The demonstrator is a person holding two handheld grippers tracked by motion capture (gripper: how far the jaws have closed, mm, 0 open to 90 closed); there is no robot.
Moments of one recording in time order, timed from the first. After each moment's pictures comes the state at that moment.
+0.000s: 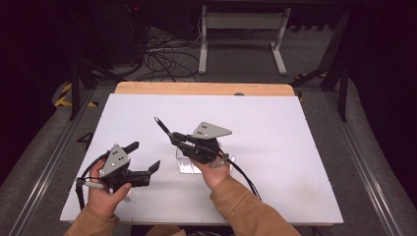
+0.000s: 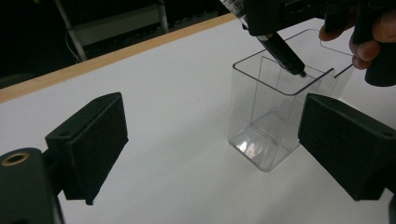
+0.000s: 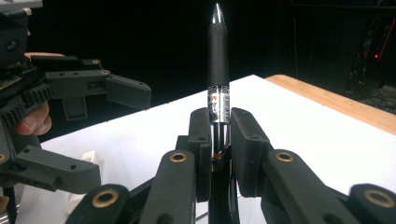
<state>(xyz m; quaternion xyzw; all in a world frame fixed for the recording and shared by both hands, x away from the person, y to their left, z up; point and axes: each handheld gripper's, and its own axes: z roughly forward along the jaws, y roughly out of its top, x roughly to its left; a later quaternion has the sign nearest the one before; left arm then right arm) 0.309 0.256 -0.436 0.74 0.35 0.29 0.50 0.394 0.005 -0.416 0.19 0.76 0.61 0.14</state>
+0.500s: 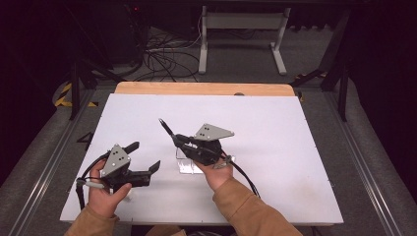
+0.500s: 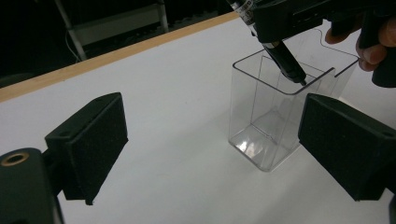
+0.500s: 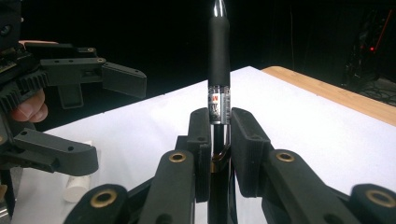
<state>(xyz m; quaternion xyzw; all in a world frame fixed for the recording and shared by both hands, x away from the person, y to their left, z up) 0.310 0.255 -0.436 0.74 0.35 0.29 0.50 0.392 -0.003 -0.419 0.20 0.76 0.60 0.14</state>
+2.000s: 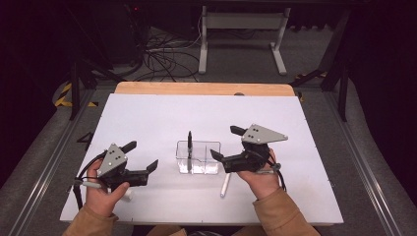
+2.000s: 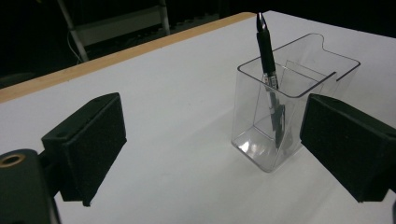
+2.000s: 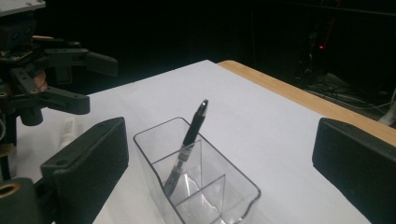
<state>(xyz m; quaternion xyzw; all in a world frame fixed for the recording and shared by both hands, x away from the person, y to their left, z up) 0.309 0.261 -0.434 0.73 0.35 0.29 0.50 0.362 -0.110 -0.380 0.23 0.76 0.57 0.19</state>
